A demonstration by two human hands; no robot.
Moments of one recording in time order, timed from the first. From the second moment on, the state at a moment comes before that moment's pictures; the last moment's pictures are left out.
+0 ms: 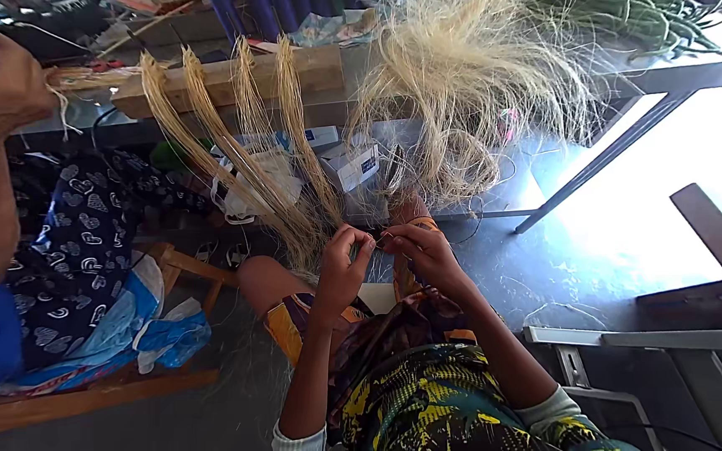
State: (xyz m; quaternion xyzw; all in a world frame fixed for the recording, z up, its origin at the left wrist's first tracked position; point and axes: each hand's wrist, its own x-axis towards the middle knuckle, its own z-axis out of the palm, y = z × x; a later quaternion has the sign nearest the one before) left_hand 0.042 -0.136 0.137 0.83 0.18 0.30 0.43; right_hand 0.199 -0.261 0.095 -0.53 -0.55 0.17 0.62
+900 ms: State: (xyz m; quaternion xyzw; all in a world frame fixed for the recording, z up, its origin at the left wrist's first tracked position) left_hand 0.044 -0.136 0.136 0.83 0.19 0.29 0.43; right_hand 0.157 -0.243 0.095 -0.51 -0.33 0.22 0.77
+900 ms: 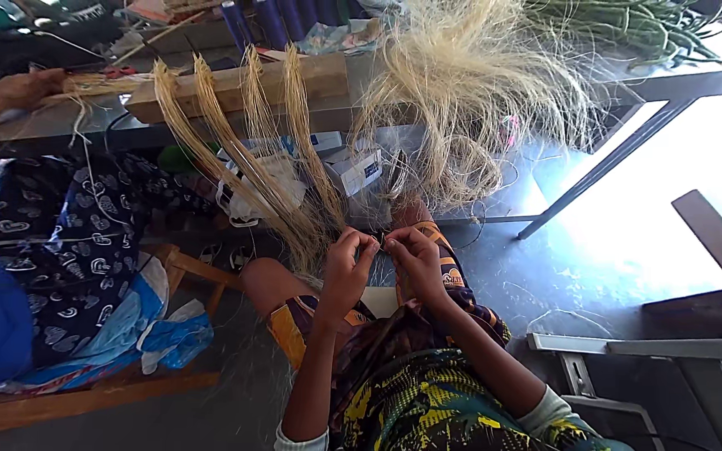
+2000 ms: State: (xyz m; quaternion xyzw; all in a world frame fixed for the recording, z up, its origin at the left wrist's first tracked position) left_hand 0.046 -0.146 0.130 0.90 0.19 0.28 0.26; right_hand 0.182 -0.253 0.094 -0.55 -0.46 0.21 0.66
